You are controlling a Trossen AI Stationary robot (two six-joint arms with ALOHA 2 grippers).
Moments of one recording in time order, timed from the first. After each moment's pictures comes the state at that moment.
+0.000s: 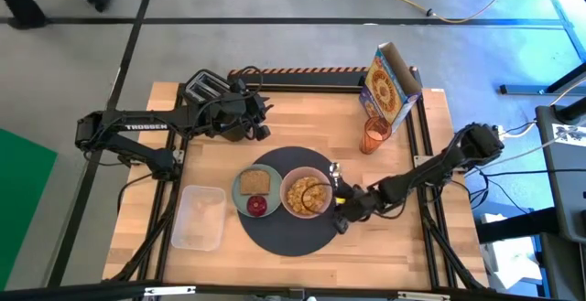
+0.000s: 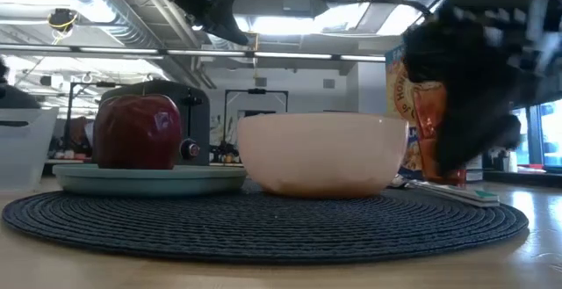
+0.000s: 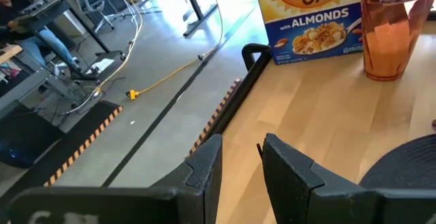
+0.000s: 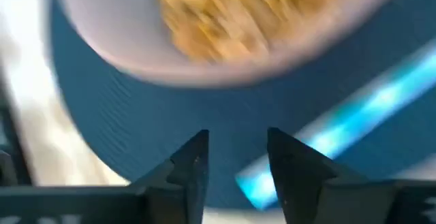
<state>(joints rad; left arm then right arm) 0.22 1.24 0.98 -0.17 -0.52 0.14 0.47 1.57 0.74 -0.13 0.15 1.11</state>
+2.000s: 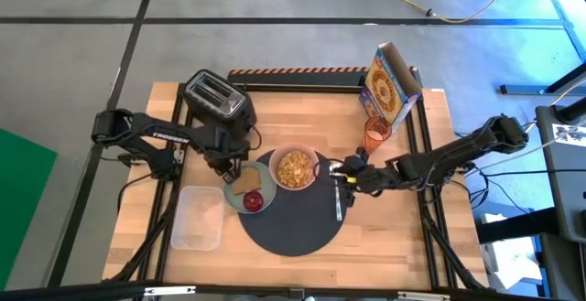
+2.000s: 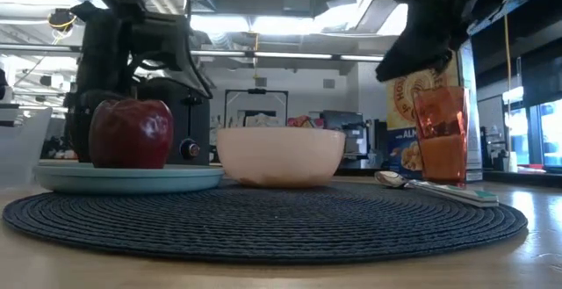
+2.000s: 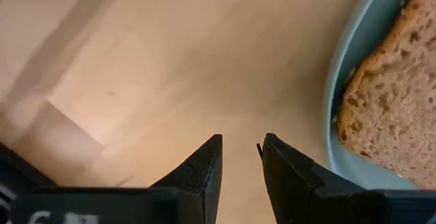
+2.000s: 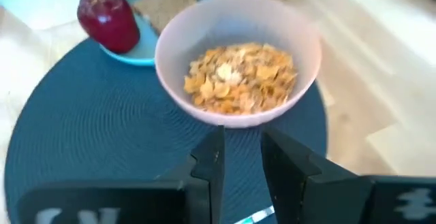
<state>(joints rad) 0.12 1.42 0.73 -0.95 -0.07 -0.72 0.34 1.27 0.74 -0.21 0.46 0.53</state>
